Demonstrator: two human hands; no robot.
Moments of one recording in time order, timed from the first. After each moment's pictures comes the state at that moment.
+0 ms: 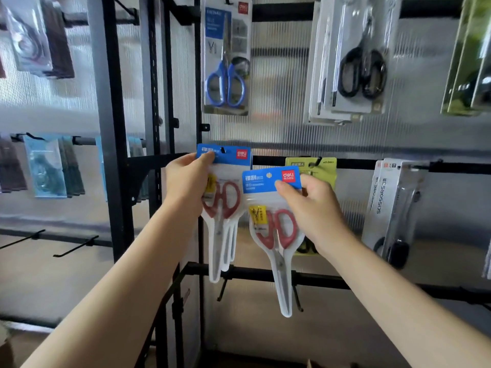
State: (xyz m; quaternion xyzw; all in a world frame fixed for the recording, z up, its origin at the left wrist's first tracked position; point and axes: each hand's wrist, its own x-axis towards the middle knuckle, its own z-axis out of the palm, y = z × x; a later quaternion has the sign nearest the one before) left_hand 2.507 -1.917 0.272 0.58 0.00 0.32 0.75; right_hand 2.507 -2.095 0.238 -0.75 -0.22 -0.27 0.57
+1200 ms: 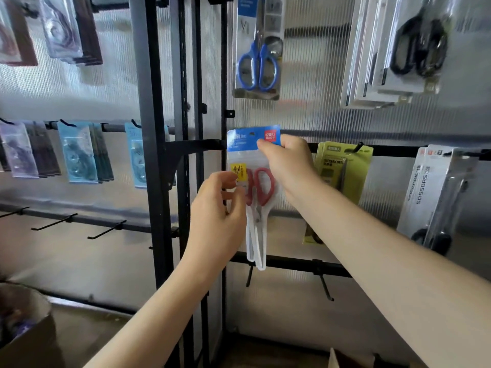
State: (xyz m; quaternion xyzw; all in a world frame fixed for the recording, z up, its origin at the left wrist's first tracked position) left_hand 2.455 -1.911 0.205 0.75 -0.07 0.43 0.49; right_hand 2.531 -2.004 0.279 -0.73 -0.16 -0.24 0.62
